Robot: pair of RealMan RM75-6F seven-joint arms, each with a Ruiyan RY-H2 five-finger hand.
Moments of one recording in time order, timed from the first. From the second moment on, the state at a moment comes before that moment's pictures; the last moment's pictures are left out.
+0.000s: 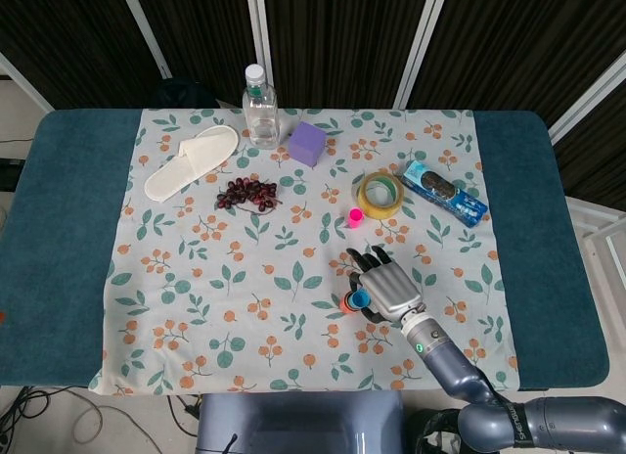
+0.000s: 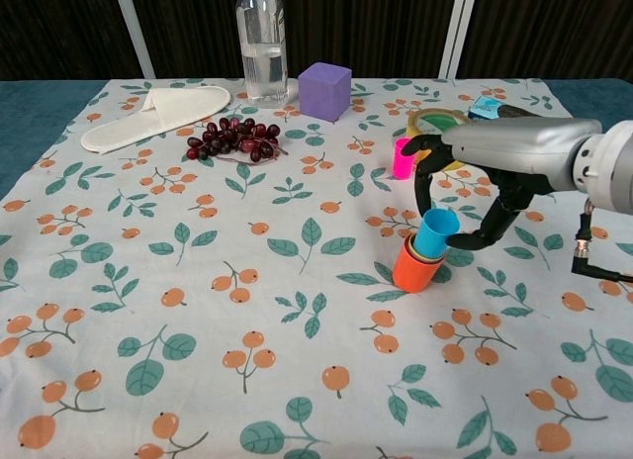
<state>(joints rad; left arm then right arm) -0.01 -0.96 -0.13 -1.72 1.32 1.52 -0.05 0.82 -1.35 0.07 -1.90 -0.87 1.02 -0.58</state>
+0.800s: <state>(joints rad) -0.01 -0.96 -0.13 -1.71 1.31 1.51 -0.07 0.97 -1.41 0.22 -1.76 -0.64 1.00 -0.66</state>
